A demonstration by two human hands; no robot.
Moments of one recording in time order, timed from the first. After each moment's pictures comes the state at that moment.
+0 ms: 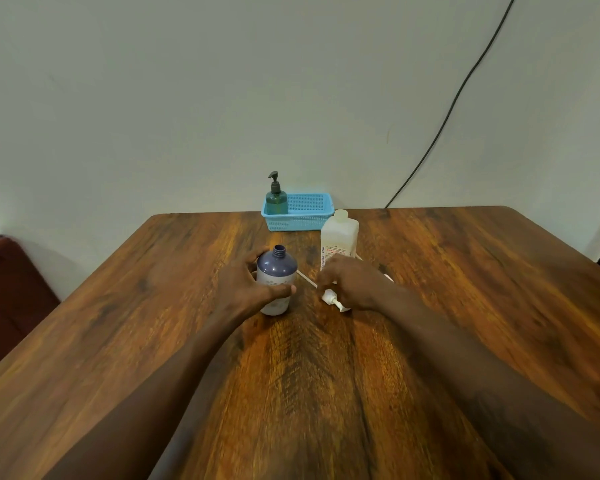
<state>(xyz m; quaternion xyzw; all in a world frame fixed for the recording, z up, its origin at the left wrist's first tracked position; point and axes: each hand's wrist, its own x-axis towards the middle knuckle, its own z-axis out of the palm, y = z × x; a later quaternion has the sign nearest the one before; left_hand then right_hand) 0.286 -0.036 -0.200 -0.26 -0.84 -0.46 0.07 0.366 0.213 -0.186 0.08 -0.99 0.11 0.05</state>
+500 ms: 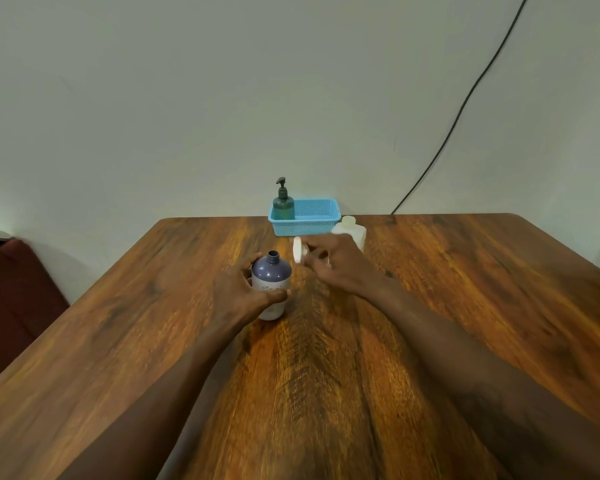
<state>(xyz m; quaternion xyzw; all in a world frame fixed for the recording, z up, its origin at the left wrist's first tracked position) 0.286 -0.049 -0.202 -0.25 -0.83 -0.48 0.11 0.346 0.172 -0.150 0.14 -0.90 0.31 0.26</state>
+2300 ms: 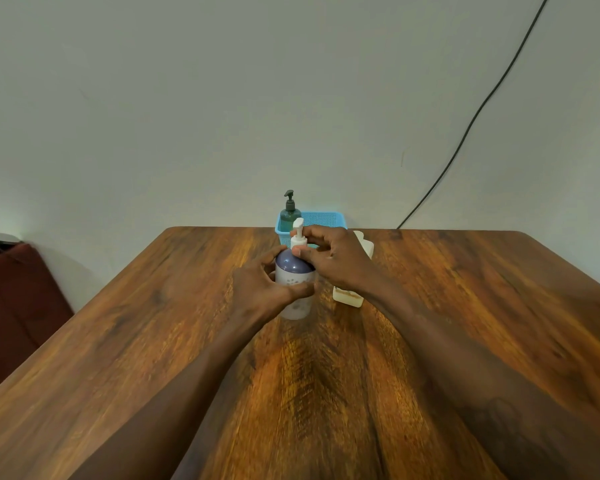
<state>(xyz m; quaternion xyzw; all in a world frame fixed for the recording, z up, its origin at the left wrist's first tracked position) 0.300 -0.025 -0.166 -0.28 -0.79 -0.53 0.16 0.346 0.147 -0.107 0.08 -0.88 0.40 0.23</state>
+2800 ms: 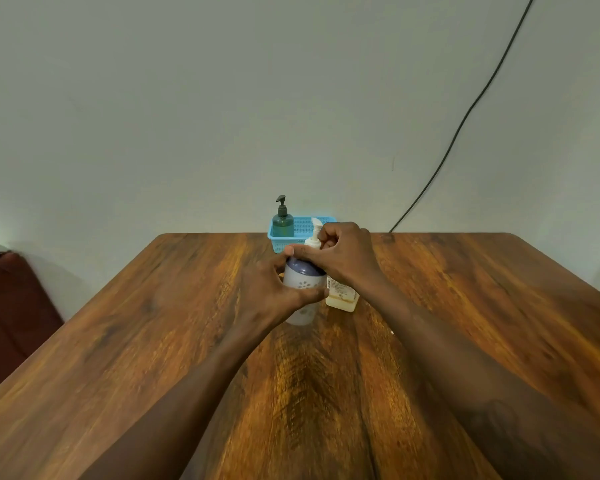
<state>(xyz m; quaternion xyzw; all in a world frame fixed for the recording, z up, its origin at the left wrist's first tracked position) 0.316 -0.001 -0.150 -0.30 -0.79 -0.50 0.18 0.348 0.160 -0.097 -0.06 -0.89 0.34 0.31</state>
